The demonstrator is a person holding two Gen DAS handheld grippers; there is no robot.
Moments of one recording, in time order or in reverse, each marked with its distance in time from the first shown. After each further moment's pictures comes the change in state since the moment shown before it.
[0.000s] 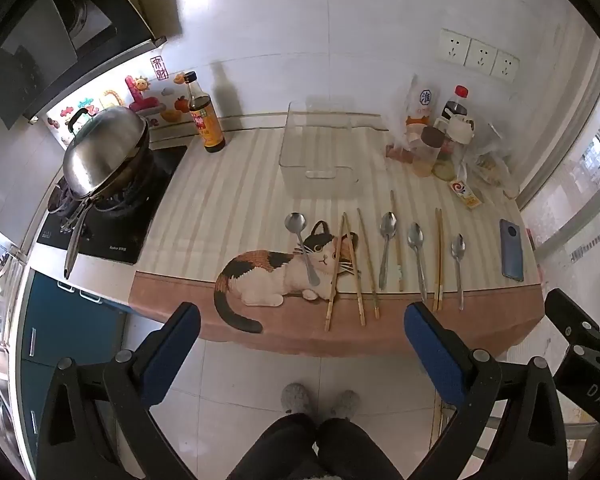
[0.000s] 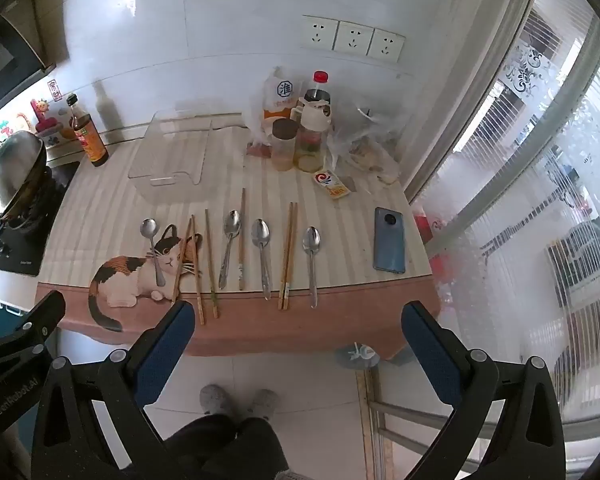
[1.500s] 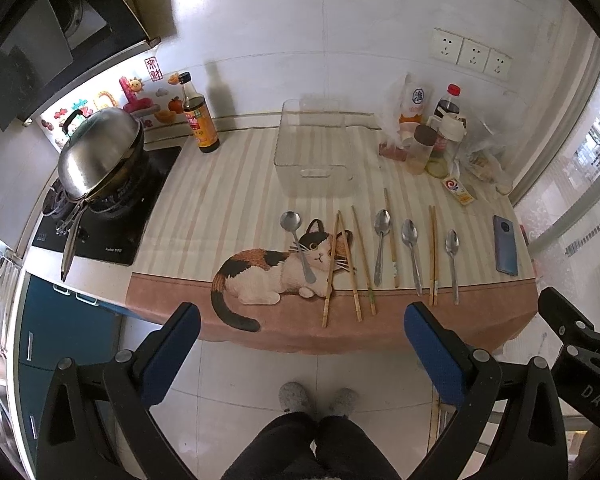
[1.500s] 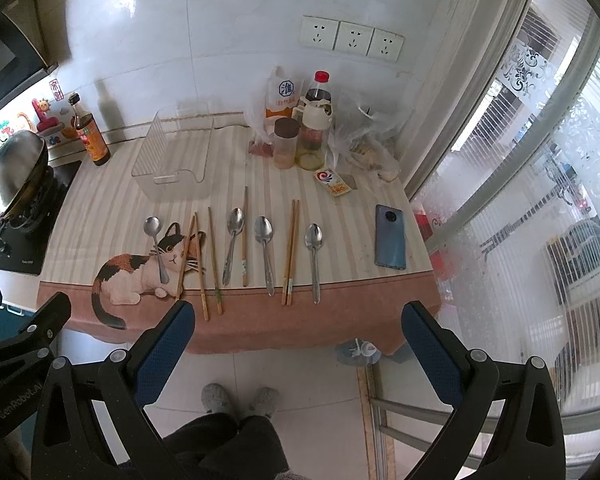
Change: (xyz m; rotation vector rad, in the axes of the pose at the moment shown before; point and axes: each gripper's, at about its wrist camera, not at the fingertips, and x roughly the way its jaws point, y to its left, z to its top) left arm -0.004 -0.006 0.004 0.001 0.013 -0.027; right arm -0.008 0.001 -0.004 -0.008 -0.009 -0.010
